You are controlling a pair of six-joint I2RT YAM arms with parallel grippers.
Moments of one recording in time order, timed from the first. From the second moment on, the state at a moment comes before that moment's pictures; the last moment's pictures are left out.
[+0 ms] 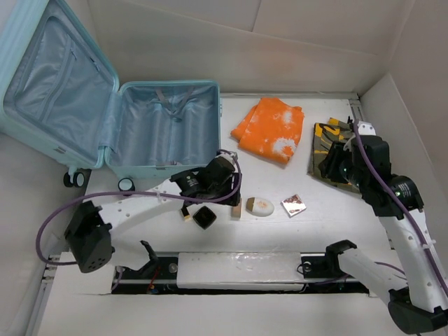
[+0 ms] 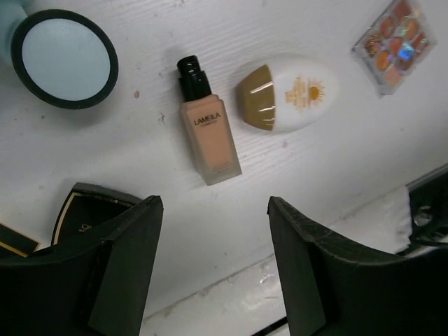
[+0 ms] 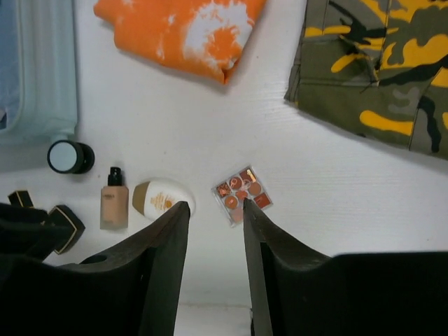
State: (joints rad) left arm -0.94 1.30 0.99 -0.57 -0.09 -0.64; right arm 0.31 0.85 1.25 -0.99 0.17 0.40
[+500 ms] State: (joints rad) left arm -0.94 1.65 1.02 -0.43 -0.12 -0.62; right arm 0.31 0.82 1.12 -0.99 0.07 0.46
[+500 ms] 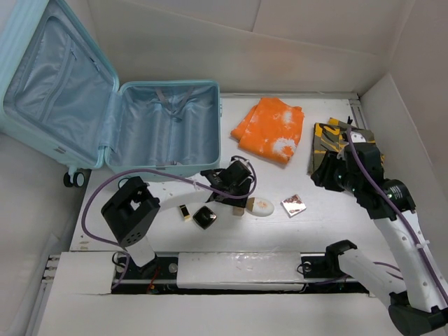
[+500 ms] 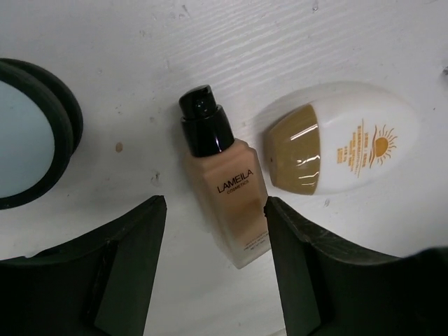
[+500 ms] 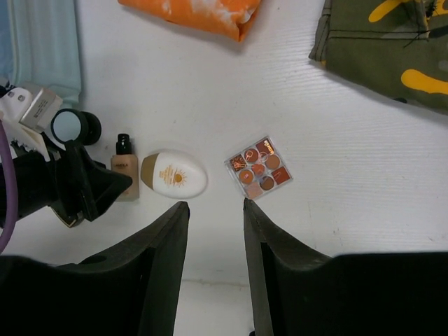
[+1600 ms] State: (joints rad) left arm -0.65 1.46 1.48 -0.61 -0.17 -0.53; right arm 0.43 0.85 0.99 -0.89 -0.02 0.49
